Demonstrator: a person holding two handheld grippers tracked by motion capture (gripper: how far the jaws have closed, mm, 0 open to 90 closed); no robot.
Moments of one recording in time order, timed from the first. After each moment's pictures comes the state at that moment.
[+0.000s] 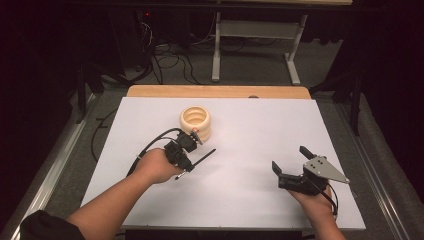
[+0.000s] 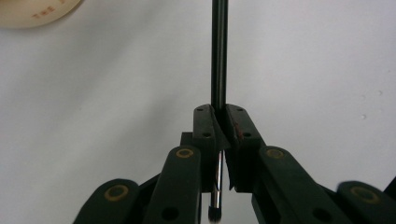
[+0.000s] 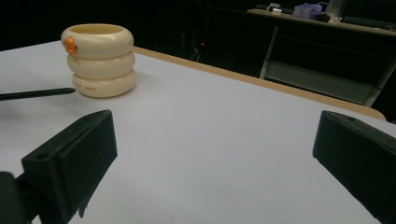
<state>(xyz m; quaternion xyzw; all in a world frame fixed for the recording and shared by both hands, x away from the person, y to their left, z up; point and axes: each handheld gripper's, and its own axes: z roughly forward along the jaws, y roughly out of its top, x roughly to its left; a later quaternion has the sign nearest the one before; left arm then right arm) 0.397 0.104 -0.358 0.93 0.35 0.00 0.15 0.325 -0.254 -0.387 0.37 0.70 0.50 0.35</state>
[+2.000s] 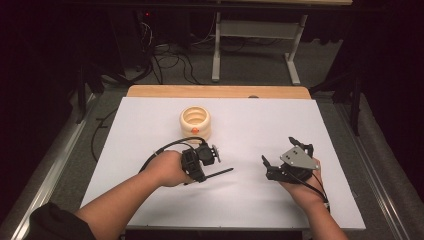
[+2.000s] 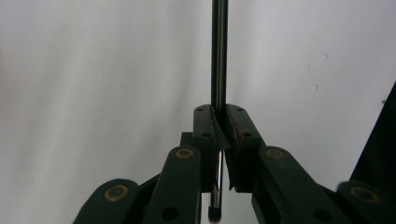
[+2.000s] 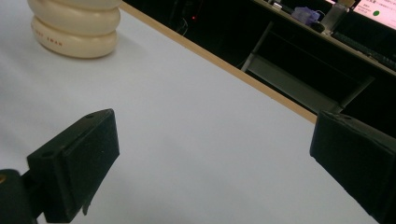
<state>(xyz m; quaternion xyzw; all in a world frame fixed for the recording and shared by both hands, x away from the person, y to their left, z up) 0.380 0.064 -0.359 0.98 0.18 -0.01 0.10 0.353 -0.222 -0.388 0.31 0.76 0.39 0.41</state>
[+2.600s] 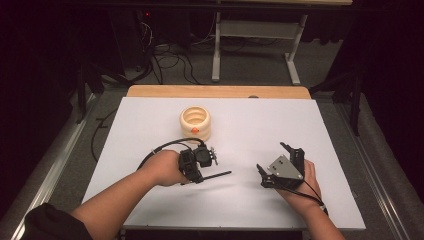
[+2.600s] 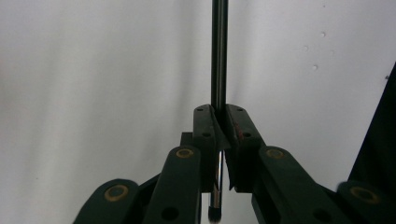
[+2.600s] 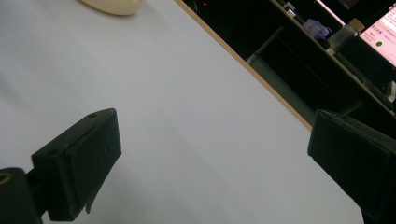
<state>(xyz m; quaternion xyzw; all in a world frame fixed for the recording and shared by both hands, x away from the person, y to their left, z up) 0.379 0.070 -0.359 0.98 0.14 -0.01 0.09 0.343 -0.205 -0.404 0.23 0.80 0.33 0.45</state>
